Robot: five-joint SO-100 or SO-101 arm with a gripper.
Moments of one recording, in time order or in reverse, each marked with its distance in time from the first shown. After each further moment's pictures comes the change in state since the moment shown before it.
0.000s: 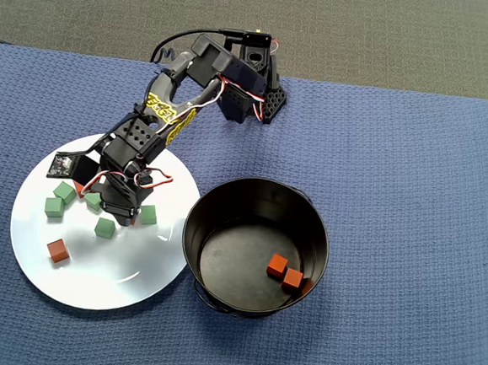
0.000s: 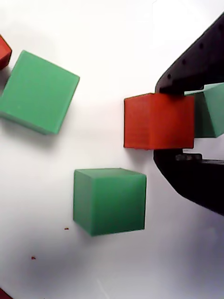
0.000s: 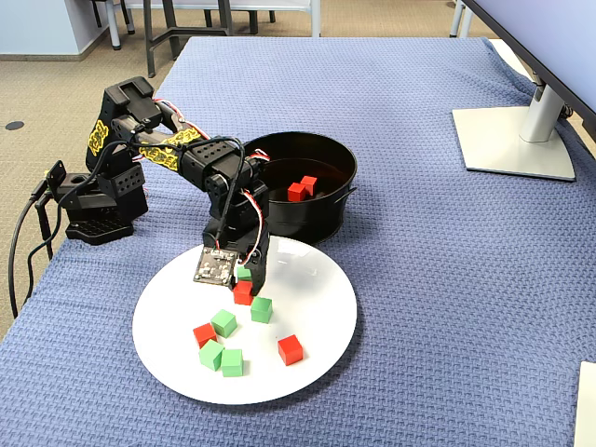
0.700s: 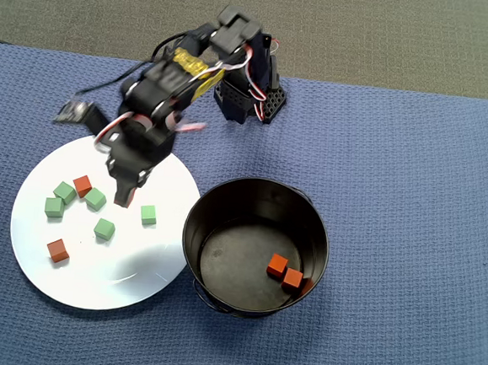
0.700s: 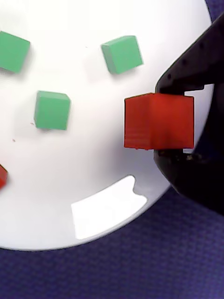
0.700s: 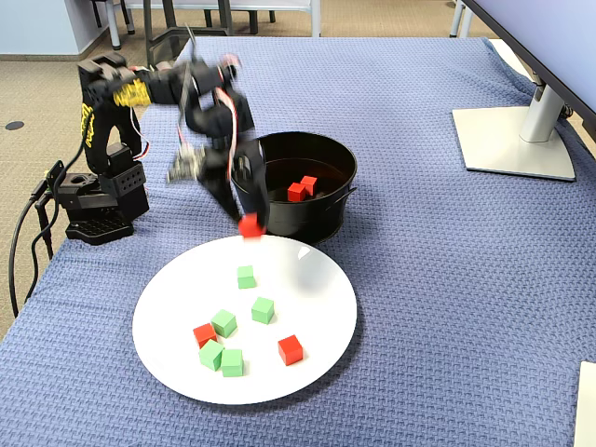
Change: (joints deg) arm -5.0 26.5 -0.3 7.2 8.4
